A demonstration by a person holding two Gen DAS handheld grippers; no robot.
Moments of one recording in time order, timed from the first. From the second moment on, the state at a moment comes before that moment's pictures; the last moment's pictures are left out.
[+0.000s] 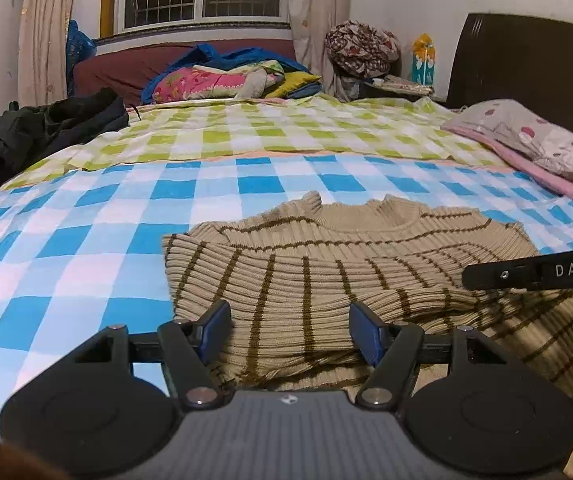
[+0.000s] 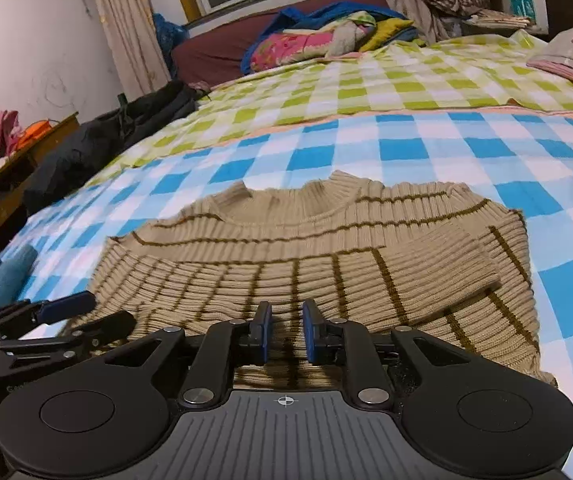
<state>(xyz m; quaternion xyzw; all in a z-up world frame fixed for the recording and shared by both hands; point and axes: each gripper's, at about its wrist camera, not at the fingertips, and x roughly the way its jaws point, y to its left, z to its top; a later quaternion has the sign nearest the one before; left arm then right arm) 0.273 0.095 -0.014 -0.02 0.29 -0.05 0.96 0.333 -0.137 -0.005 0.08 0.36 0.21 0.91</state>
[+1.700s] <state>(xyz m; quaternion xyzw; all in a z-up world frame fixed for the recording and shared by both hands) 0.072 0.110 -0.020 -0.08 0.33 -0.02 0.94 0.121 -0.235 0.012 0.08 0.41 0.15 0.90</state>
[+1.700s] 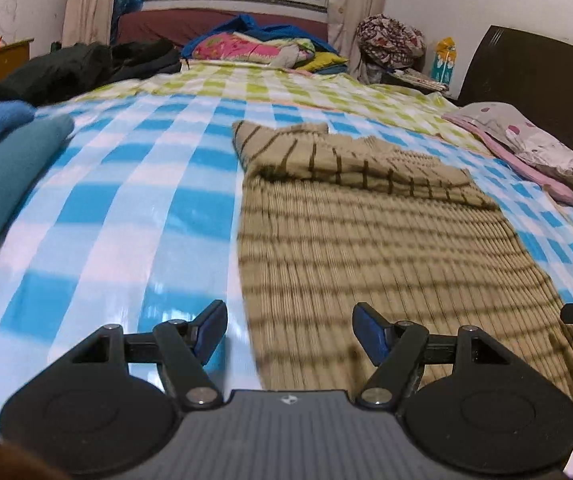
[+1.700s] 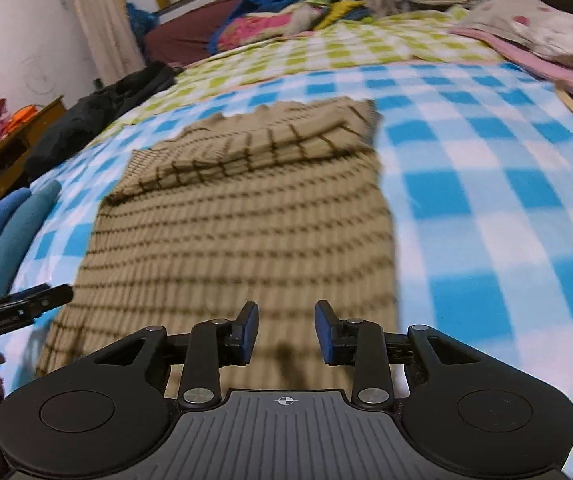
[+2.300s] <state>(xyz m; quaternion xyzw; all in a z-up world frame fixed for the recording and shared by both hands) 0.027 0.095 -0.033 -0.08 0.37 -0.01 0.92 0.054 -0.273 -0.009 0.12 0.42 0.10 0.89</state>
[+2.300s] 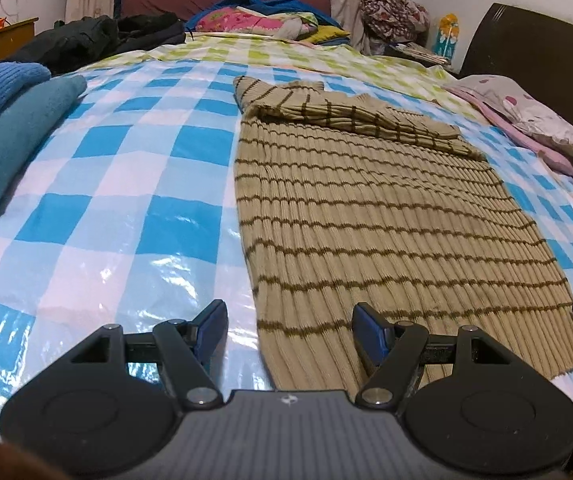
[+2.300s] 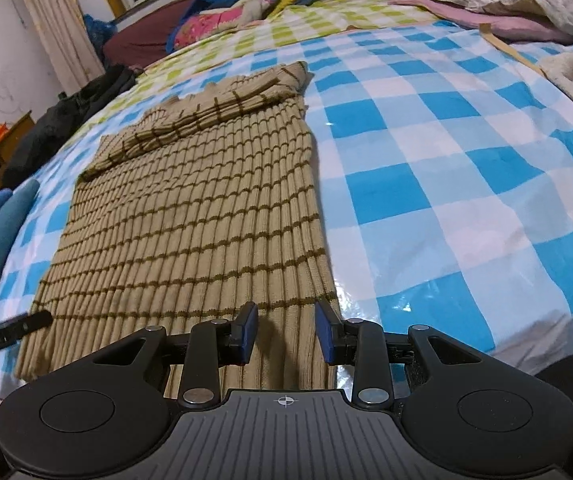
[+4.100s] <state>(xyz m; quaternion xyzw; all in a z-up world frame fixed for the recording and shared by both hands) 0.123 0.146 0.031 -0.32 0.28 -0.10 0.90 0.138 -0.276 0.033 0.40 0.30 0.24 0.83</state>
